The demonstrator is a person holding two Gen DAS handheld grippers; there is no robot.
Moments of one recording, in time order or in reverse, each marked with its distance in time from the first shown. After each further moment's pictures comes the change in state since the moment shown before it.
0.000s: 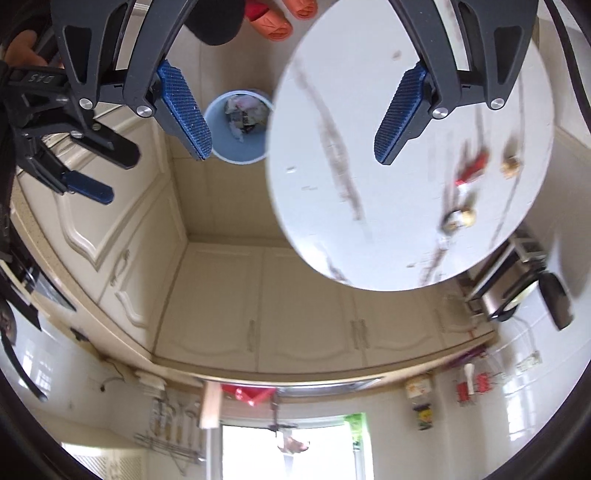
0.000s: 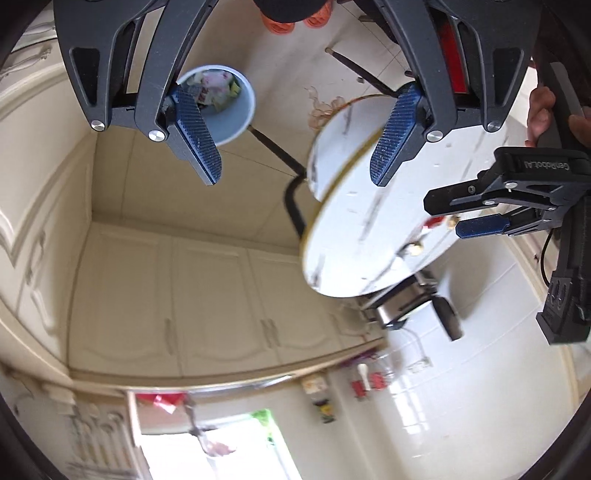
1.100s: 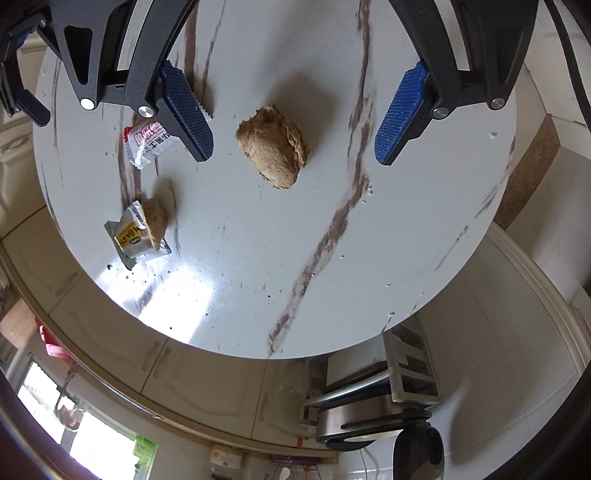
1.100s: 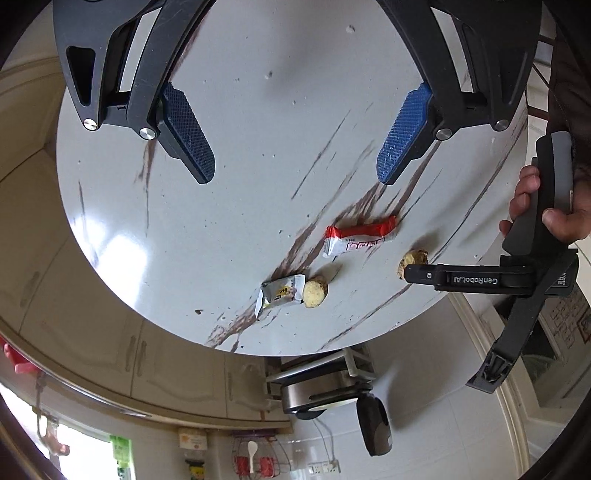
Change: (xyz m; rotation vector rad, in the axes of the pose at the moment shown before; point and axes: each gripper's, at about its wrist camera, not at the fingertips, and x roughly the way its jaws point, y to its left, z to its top) left arm 0.109 0.325 -0.006 -0.500 0.215 0.171; right arm 0.254 0.201 0.048 -0.321 0.291 0.105
